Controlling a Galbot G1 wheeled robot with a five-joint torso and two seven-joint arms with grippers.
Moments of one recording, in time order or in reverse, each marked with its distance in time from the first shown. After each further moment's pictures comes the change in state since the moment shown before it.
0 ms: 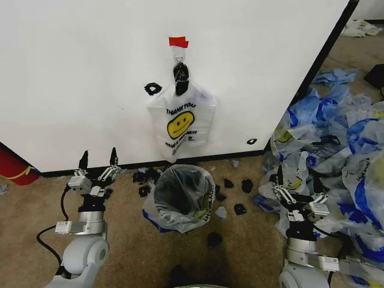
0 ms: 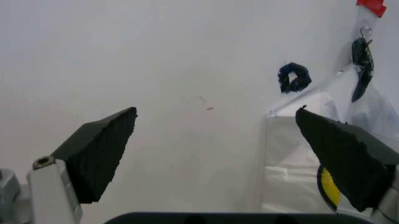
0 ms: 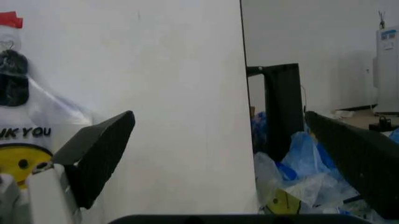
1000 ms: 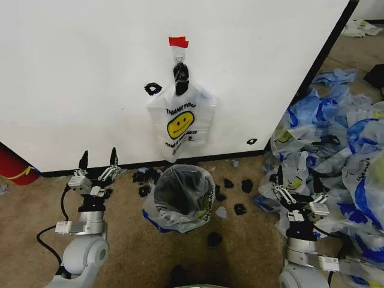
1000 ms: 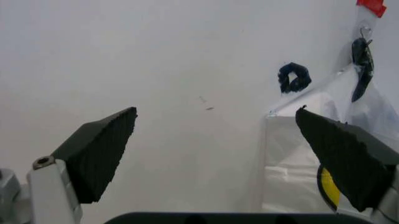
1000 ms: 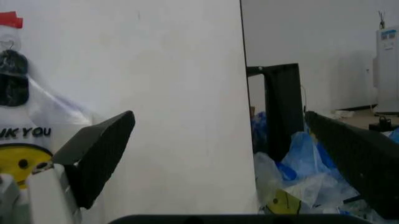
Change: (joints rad) left arm 0.000 0.000 0.000 0.000 0.000 0.000 0.000; right arm 0.000 0.000 0.000 0.000 0.000 0.000 0.000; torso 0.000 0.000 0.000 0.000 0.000
